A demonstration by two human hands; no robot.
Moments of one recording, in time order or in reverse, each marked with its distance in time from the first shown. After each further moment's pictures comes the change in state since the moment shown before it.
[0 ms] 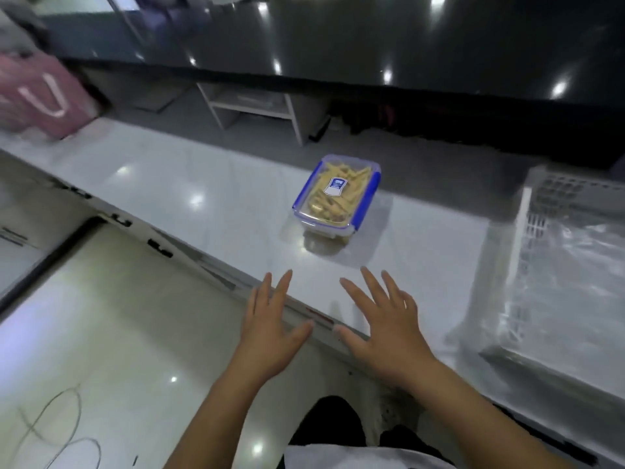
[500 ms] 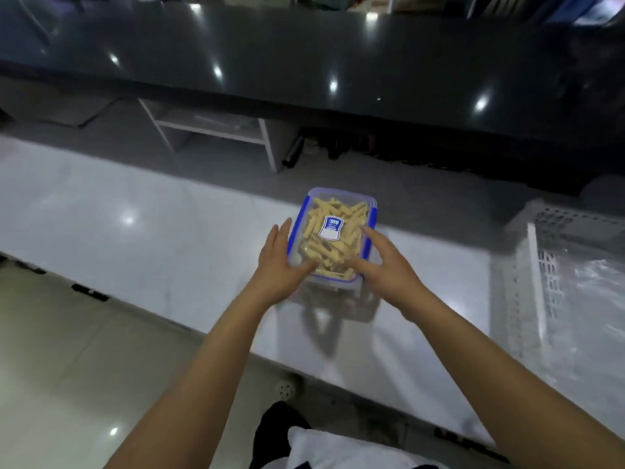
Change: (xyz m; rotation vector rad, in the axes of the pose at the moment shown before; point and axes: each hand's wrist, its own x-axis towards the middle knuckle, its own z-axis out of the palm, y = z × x) left_hand 0.230 0.022 -0.042 -0.285 -0.148 0.101; right_hand 0.179 0.006 -0.055 0.743 0.215 0.321
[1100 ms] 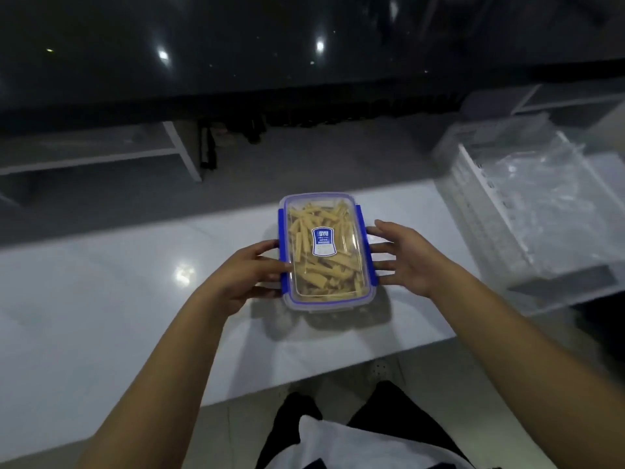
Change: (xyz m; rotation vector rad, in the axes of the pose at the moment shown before) left_hand 0.102 -0.047 -0.064 -0.331 -0.793 -0.239; right_hand -0.021 -0.012 0.036 0.657 0.415 0.599
